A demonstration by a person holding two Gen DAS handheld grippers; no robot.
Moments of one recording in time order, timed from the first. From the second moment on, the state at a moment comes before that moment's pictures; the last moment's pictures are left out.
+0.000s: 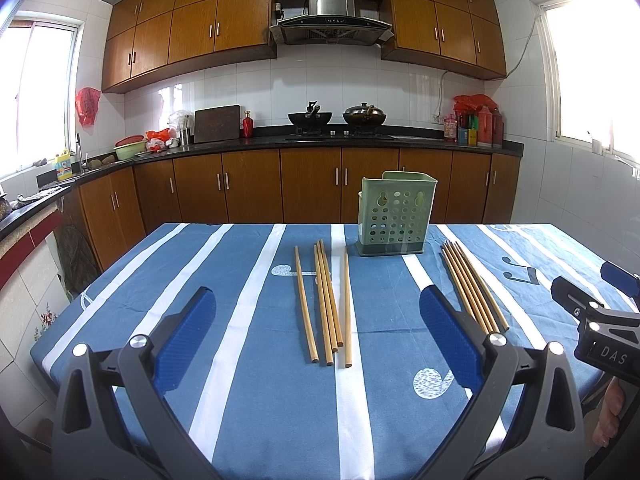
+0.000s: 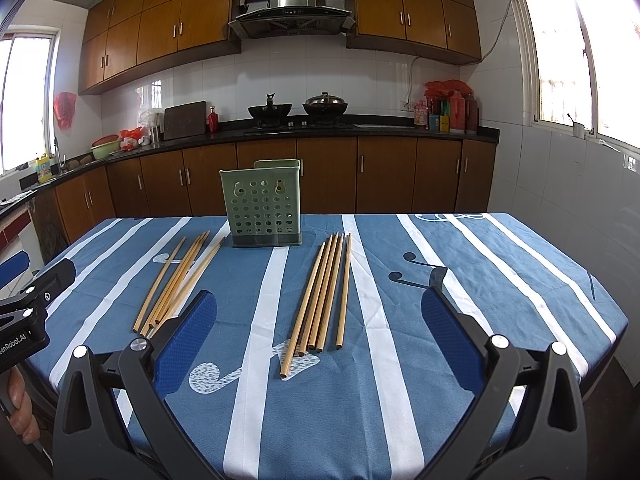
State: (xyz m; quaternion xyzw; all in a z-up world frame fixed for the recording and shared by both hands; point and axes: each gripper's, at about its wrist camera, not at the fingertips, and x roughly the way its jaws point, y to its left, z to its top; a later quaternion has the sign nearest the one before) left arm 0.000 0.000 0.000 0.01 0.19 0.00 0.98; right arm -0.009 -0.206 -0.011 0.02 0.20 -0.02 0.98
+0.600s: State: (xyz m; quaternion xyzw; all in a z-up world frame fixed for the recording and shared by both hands) left arm 0.022 0.006 -0.018 0.01 0.24 0.02 0.97; right arm 0.012 -0.214 -0.023 0.04 0.24 -0.02 0.97
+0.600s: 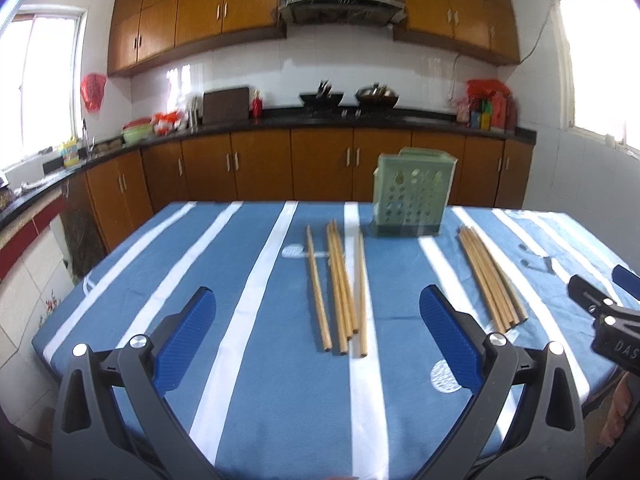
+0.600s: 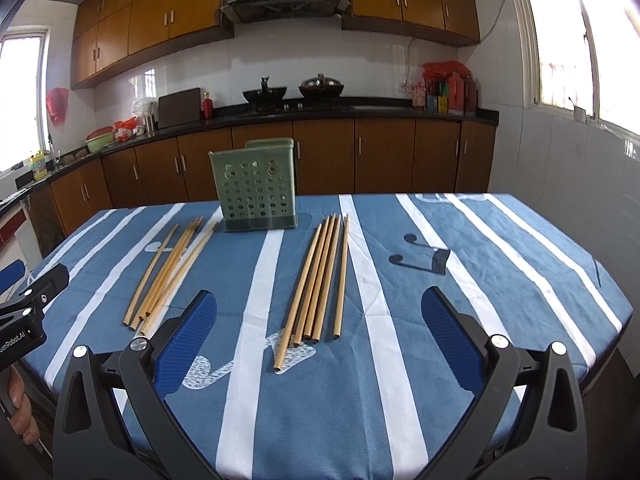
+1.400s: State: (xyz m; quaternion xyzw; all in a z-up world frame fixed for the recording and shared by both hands) left arm 0.127 0.070 -0.065 -0.05 0.41 -0.01 0.91; right arm 0.158 -0.249 -0.099 0.06 0.45 -0.05 0.89
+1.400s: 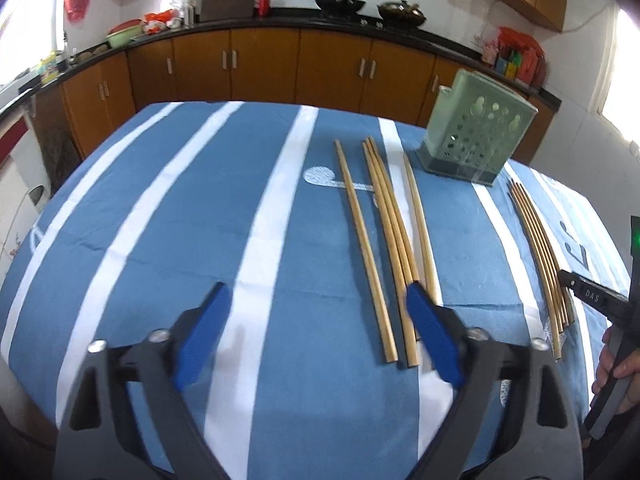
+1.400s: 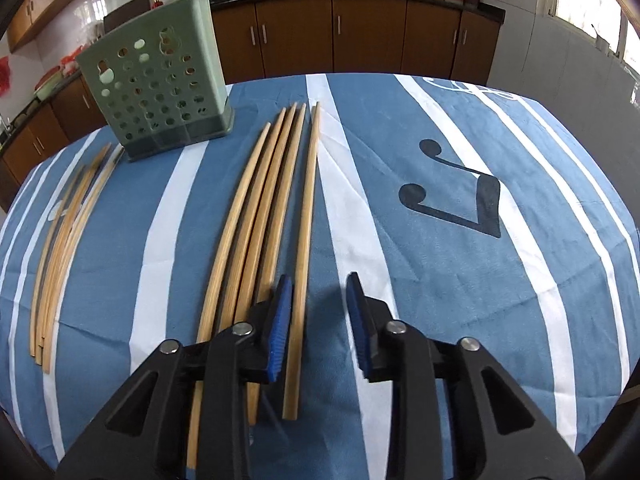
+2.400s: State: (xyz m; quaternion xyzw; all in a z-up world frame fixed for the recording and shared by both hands) left arm 0.237 0.060 -0.097 0.01 0.43 -0.02 0.90; right arm 0.199 -0.291 -0.099 0.07 0.42 -0.09 0.90
